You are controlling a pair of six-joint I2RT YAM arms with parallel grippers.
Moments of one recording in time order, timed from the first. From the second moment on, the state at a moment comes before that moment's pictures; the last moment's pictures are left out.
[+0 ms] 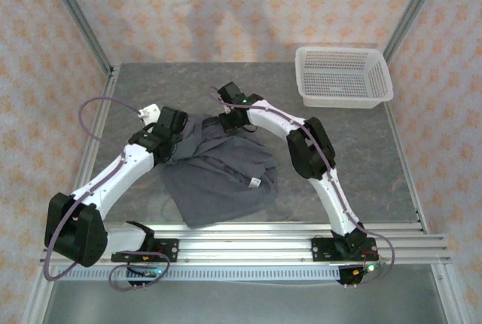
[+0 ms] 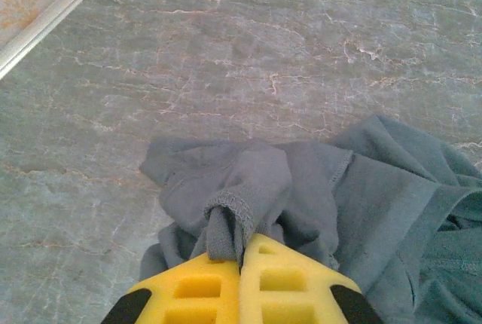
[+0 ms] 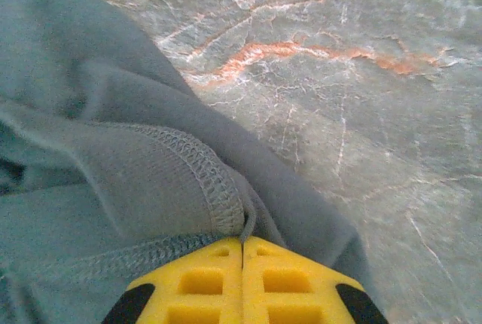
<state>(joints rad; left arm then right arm) -0.32 1.27 0.94 -0.63 -0.60 -0.76 0.68 2.33 1.96 -0.67 0.01 0.19</state>
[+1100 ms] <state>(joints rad) -0.31 0.79 1.51 -0.56 -0.20 -0.66 0.68 0.93 1.58 -0.41 0.02 0.31</state>
